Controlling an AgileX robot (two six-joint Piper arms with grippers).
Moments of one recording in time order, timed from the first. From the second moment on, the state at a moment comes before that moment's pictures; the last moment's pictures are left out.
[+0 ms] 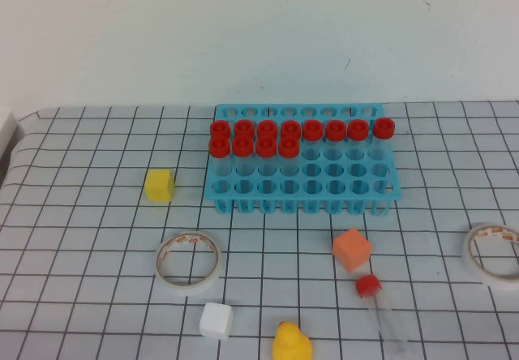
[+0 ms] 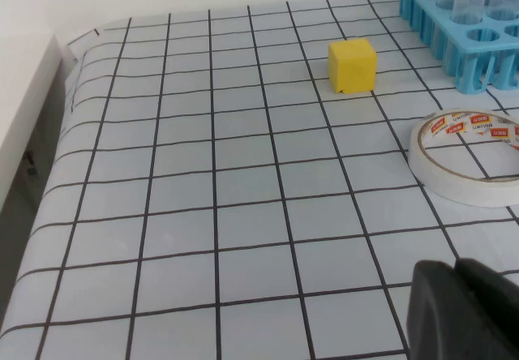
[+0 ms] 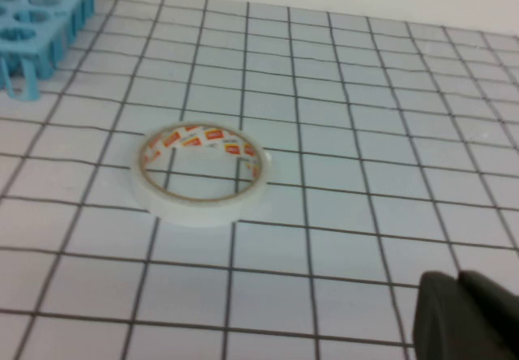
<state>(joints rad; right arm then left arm) -0.07 -0.01 0.02 -0.10 0.40 -0.06 -0.11 -0.01 0.02 -0.10 0.35 0.05</state>
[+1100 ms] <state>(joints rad) -0.07 -0.01 0.03 -0.15 0.01 -0.07 -0.11 -0.01 0.02 -0.08 -0.07 0.05</state>
